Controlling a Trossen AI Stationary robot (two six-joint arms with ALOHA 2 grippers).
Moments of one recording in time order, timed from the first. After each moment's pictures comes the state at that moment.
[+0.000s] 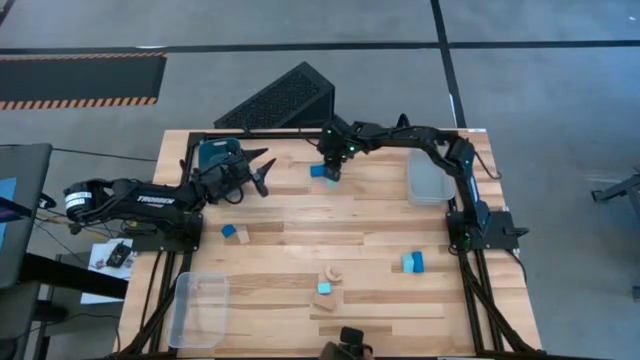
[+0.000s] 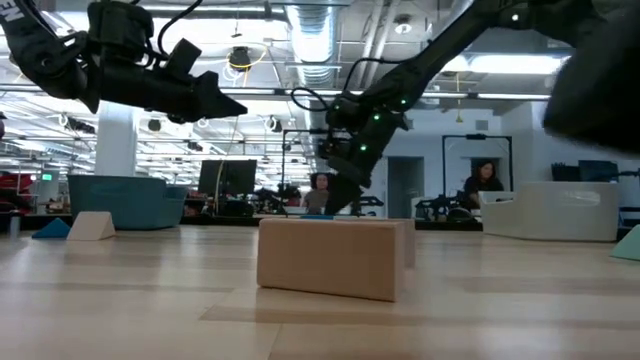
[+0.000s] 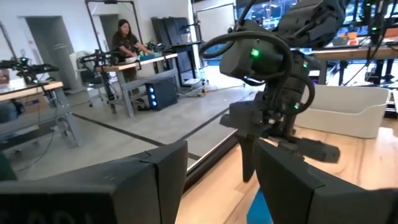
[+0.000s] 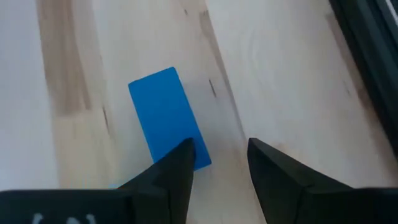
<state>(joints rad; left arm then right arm) 0.41 1.13 0.23 0.92 -0.27 0.13 -0.53 2.15 1.52 -0.45 -0.11 -0.27</state>
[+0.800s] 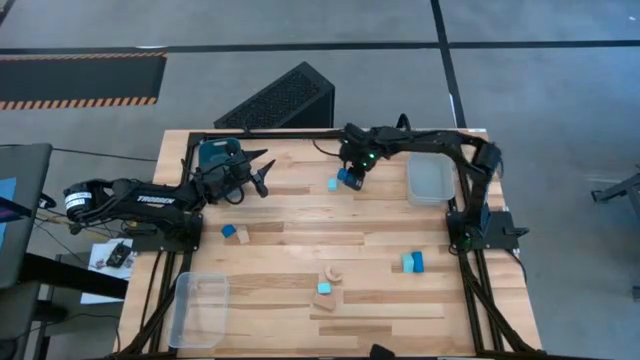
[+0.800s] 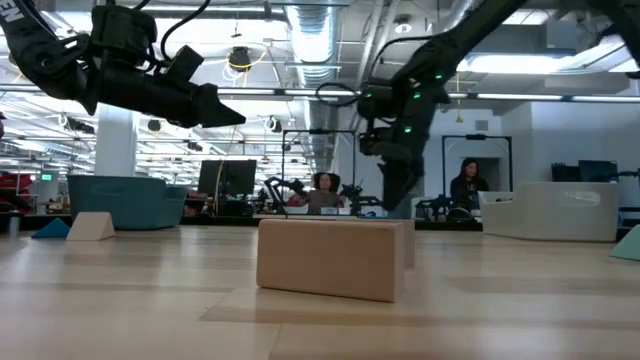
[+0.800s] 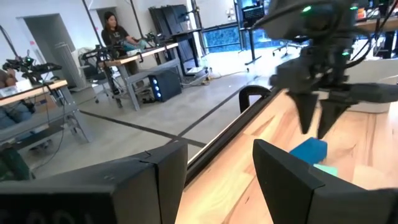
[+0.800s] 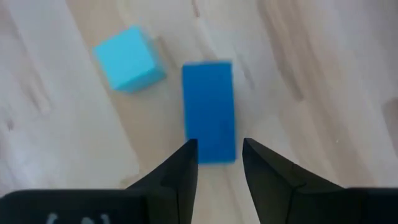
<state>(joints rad) 0.42 1.13 0.23 0.87 -0.27 0.19 -0.51 1.85 1.25 -0.59 -0.07 -0.07</state>
